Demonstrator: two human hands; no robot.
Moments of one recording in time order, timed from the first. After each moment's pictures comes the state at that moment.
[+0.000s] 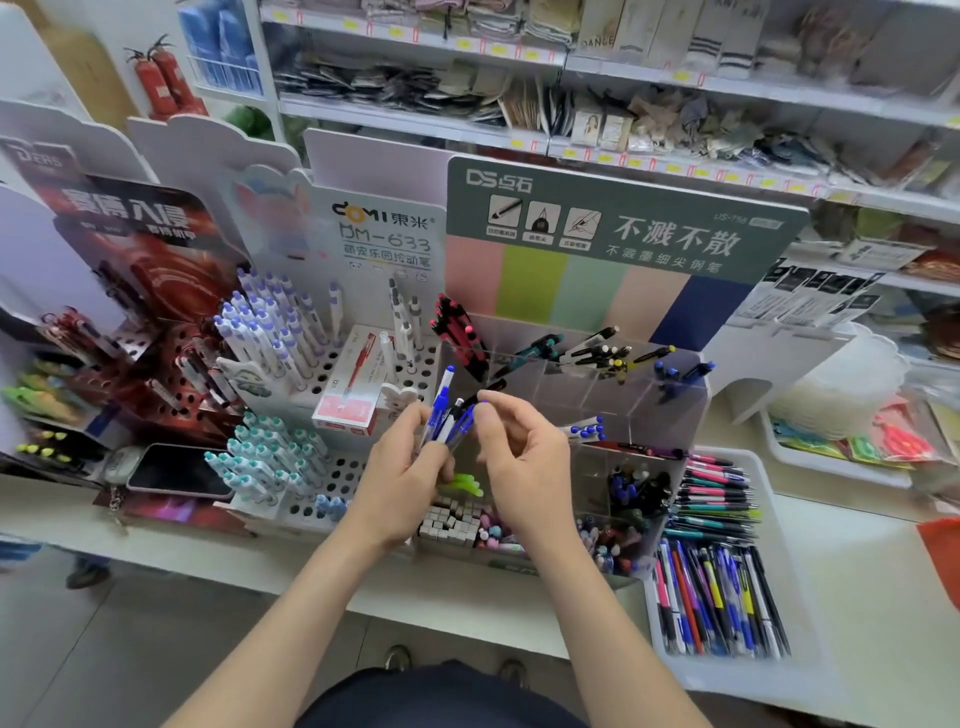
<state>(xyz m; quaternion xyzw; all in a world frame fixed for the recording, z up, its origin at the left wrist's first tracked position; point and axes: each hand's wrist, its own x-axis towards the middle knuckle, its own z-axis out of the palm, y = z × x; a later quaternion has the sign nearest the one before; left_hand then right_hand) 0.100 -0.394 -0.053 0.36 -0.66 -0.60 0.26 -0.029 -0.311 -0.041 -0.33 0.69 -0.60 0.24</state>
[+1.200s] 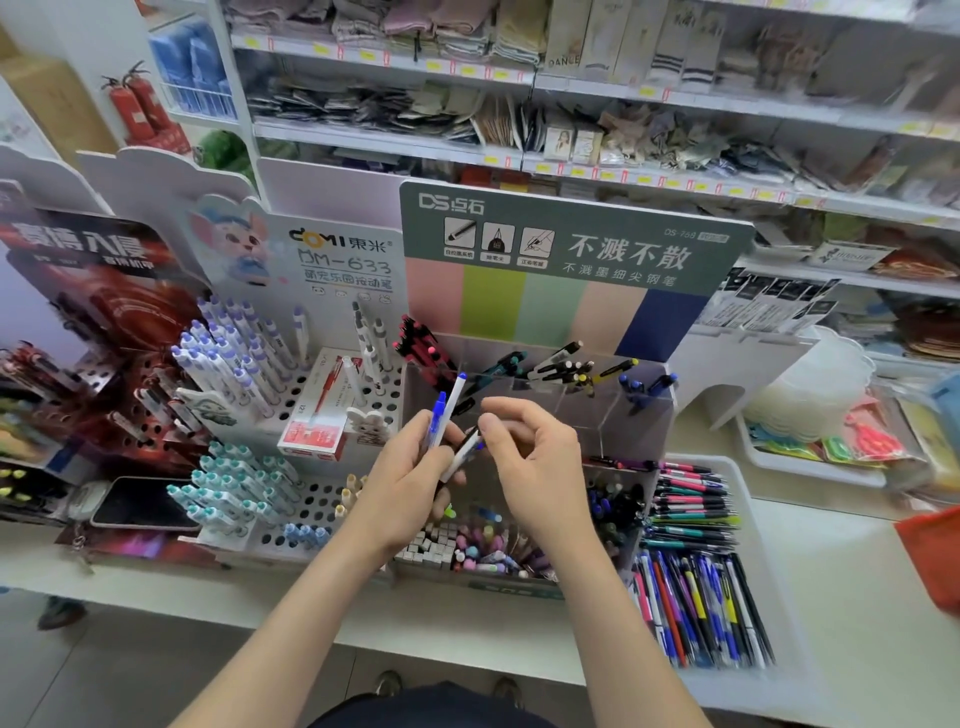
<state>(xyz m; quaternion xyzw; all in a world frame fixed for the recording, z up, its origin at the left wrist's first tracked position) 0.062 -0.386 -0.031 0.35 -0.65 -0.64 0.22 -0.073 -0.298 -0.023 -0.35 0.72 -0.56 0.20</state>
